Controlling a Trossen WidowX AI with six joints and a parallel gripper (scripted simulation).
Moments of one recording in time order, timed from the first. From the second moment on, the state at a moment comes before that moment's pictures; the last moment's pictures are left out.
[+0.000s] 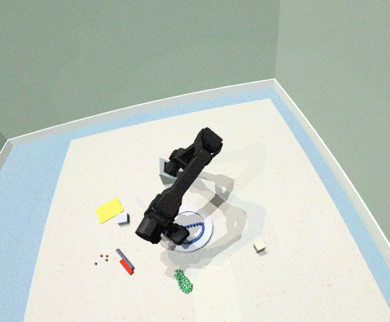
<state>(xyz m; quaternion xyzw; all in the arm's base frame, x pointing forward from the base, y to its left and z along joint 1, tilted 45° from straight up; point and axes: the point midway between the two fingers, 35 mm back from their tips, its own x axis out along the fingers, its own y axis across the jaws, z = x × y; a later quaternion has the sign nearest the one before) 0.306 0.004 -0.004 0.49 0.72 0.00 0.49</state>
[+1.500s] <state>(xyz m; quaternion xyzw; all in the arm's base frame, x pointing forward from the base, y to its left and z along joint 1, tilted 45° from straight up) 0.305 0.002 0.001 0.49 0.72 0.00 0.49</state>
